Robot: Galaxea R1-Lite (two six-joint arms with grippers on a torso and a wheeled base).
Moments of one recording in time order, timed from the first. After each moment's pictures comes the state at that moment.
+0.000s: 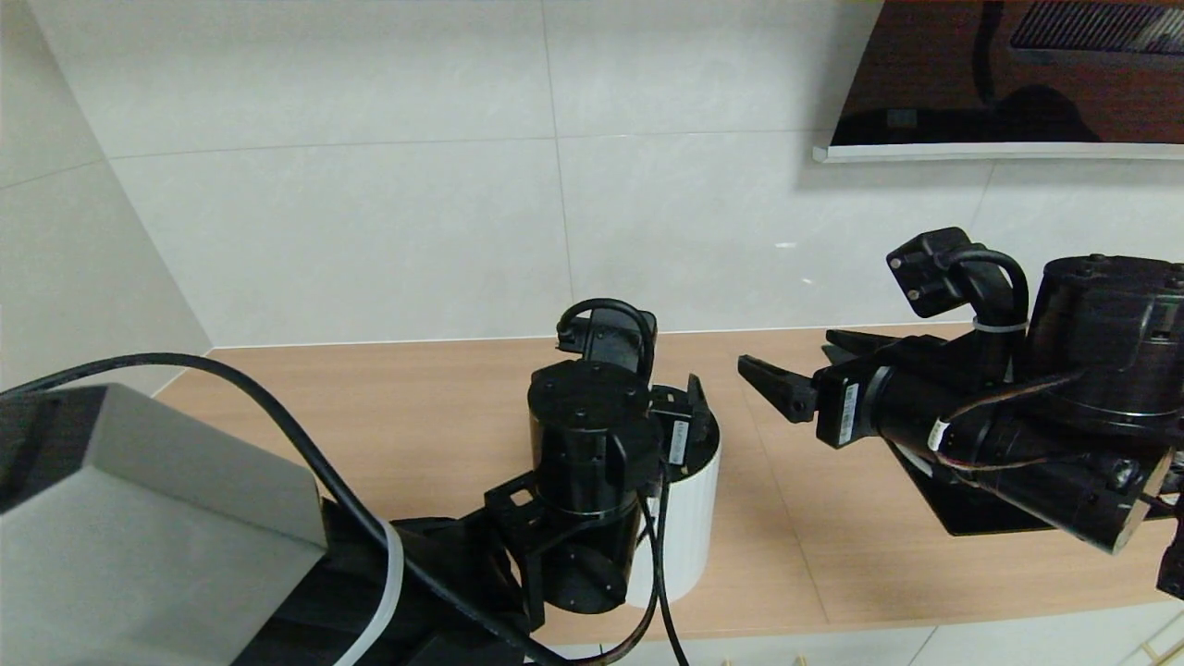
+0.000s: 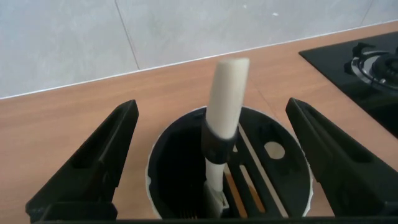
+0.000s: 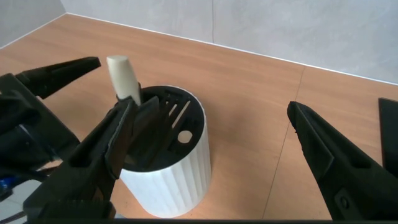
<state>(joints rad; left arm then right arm) -0.91 2.01 -0.92 -1.03 0.72 -0.01 0.68 1.57 -0.74 -0.74 -0.18 0.05</state>
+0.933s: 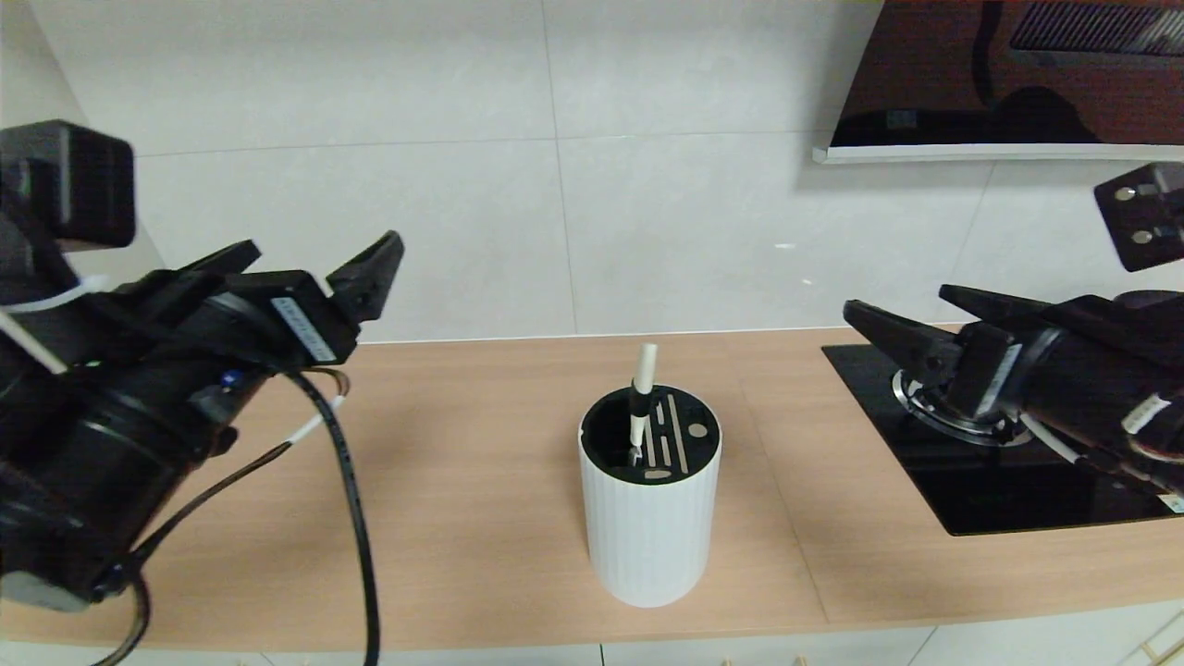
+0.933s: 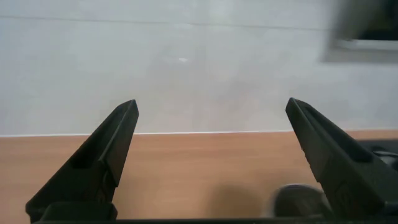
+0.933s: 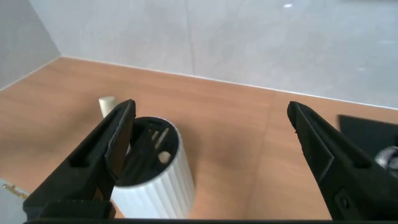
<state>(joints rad) -0.55 1.33 -0.58 -0.99 0.50 0.02 0.60 1.33 -0.65 -0.74 -0.19 0.05</state>
